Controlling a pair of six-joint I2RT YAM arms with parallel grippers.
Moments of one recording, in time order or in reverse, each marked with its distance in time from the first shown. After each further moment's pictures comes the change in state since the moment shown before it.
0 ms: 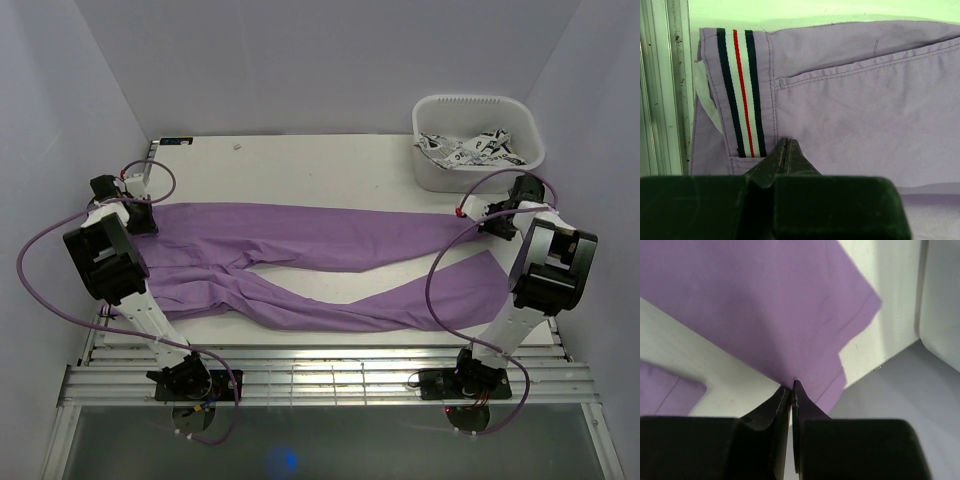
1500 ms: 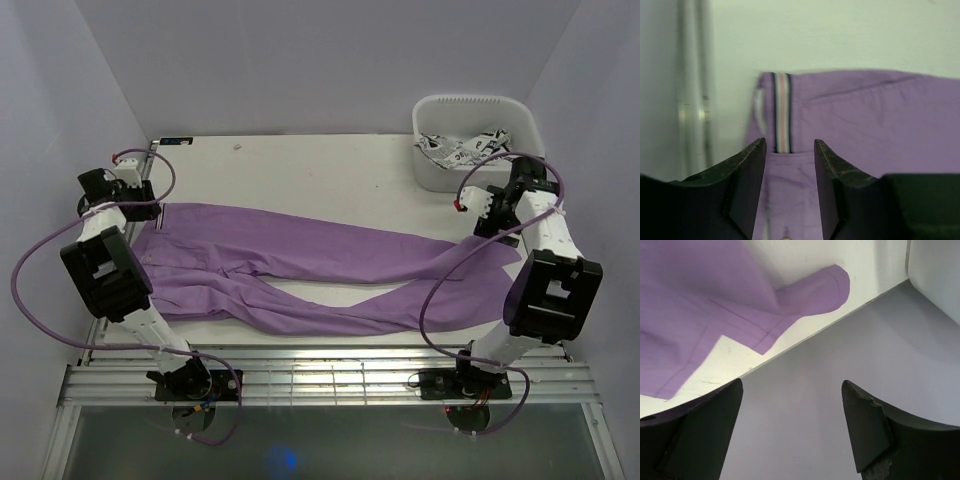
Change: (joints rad) left arm 0.010 -0.183 -0.100 0.196 0.116 0.014; right arm 0.108 -0.200 0.147 -0.423 0.255 0.051
